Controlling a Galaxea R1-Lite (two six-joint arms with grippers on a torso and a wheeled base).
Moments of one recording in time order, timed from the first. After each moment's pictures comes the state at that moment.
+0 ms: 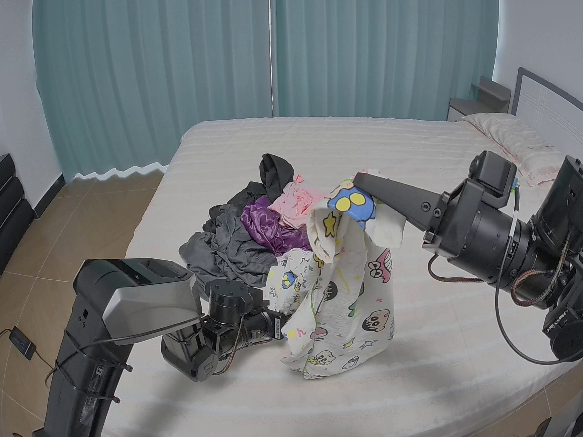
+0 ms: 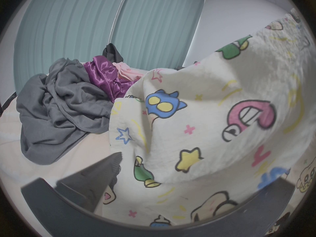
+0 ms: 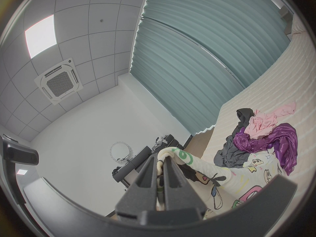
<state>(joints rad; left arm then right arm) -0.50 2.57 -0.91 -1.26 -0.13 -0.22 0.74 1.57 -0.64 -1.15 0.28 0.72</state>
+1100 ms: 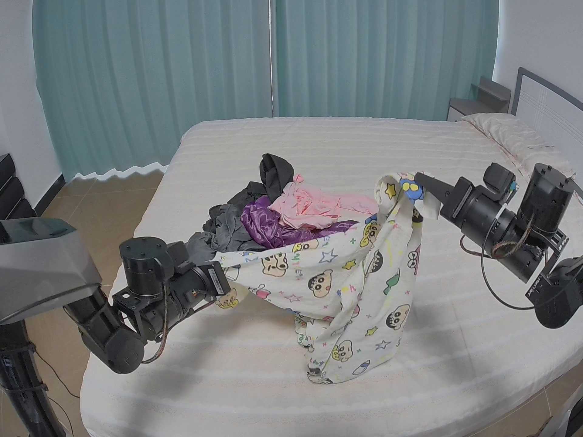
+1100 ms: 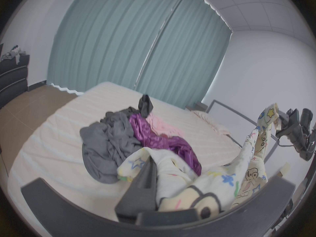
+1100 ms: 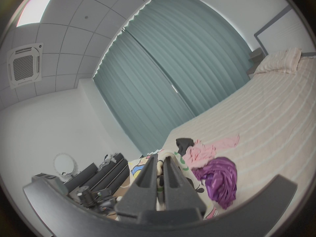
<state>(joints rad) -0.40 2.05 -0.54 -1.32 0.04 -0.43 0.41 1.72 -0.66 -1.18 0.08 0.57</state>
